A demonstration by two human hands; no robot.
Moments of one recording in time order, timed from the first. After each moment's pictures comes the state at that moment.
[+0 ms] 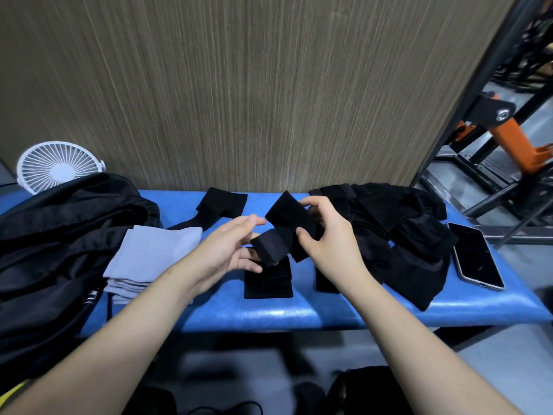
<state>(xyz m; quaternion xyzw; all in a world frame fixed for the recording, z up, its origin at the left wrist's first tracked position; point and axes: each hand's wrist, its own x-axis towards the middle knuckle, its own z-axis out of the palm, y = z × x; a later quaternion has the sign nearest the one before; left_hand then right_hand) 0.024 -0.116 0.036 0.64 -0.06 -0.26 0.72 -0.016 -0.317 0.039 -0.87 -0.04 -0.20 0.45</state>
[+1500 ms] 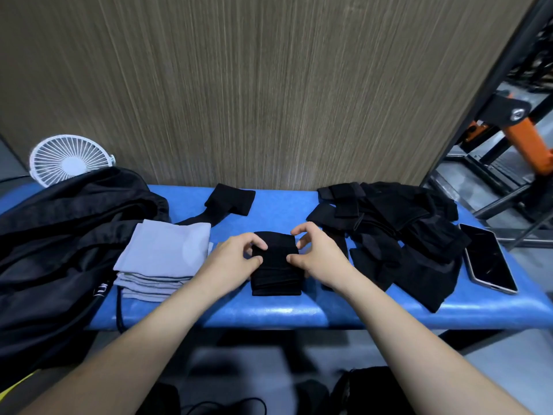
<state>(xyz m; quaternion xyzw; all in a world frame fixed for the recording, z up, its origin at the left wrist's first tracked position) 0.022 -0.108 0.000 0.91 -0.11 -0.07 0.39 0.006 -0.308 -0.001 -0.89 0.06 0.04 0.45</state>
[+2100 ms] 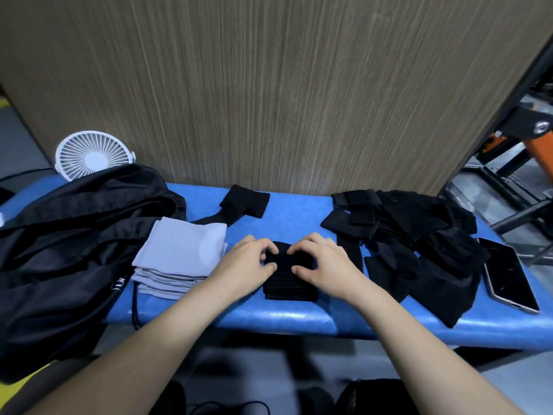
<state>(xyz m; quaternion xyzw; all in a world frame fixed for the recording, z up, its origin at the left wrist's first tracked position) 0.024 -0.104 -0.003 0.94 -0.14 -0.05 0.31 0.009 -0.306 -0.006 -0.97 -0.11 0.02 0.22</state>
